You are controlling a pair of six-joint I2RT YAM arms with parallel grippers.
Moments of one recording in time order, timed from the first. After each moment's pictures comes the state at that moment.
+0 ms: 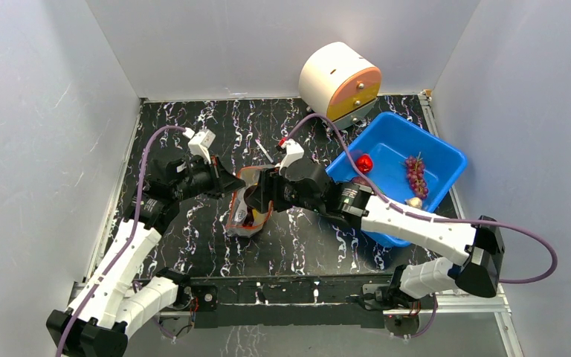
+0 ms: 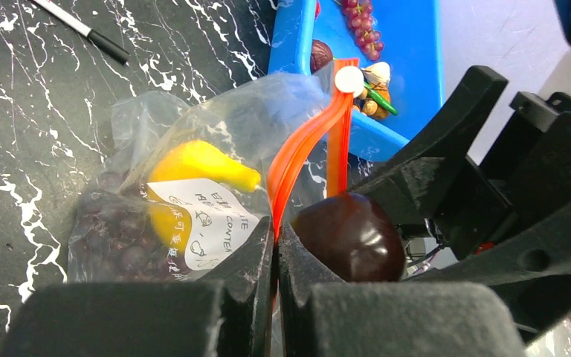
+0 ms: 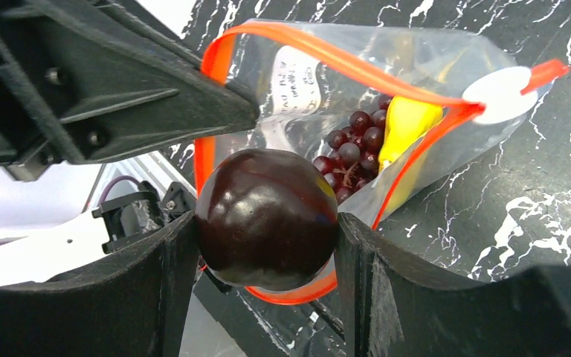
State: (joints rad) left arm -0.34 0.89 0.89 -0.46 0.53 -0.45; right arm 1.07 1.32 1.18 -0.28 0.09 0.69
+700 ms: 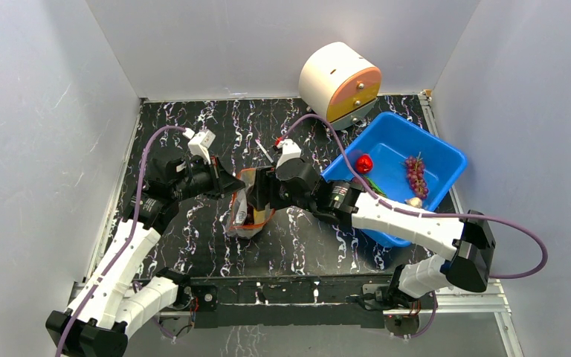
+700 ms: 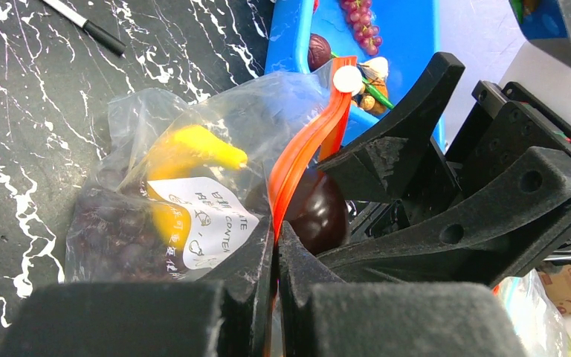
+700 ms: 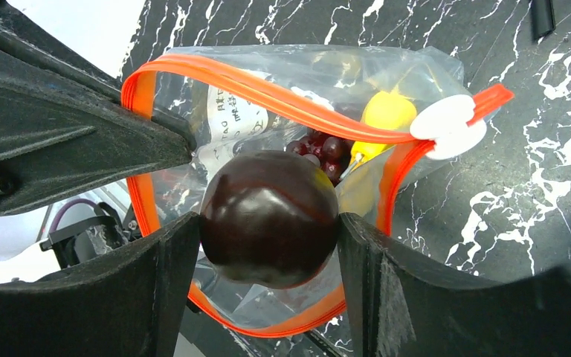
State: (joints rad) left arm -0.34 0.89 0.91 -0.49 0.54 -0.45; right arm 1.07 1.40 1.21 -0.32 0.19 0.68
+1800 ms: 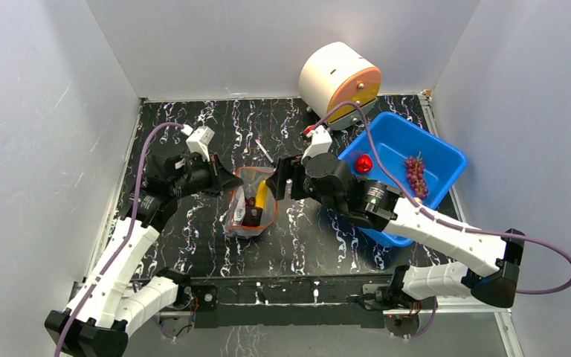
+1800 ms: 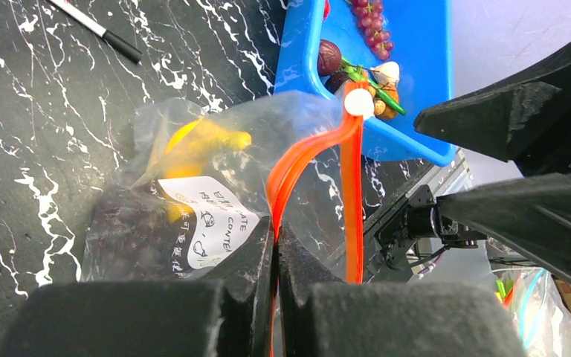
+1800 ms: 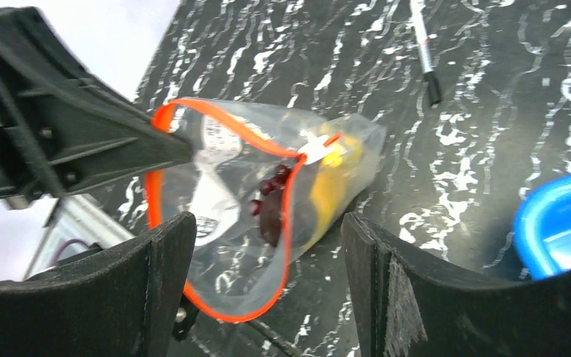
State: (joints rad) left arm -0.34 0.89 0.94 -0.53 0.51 -0.44; right arm 1.07 1.21 1.23 -0.41 0.33 0.62
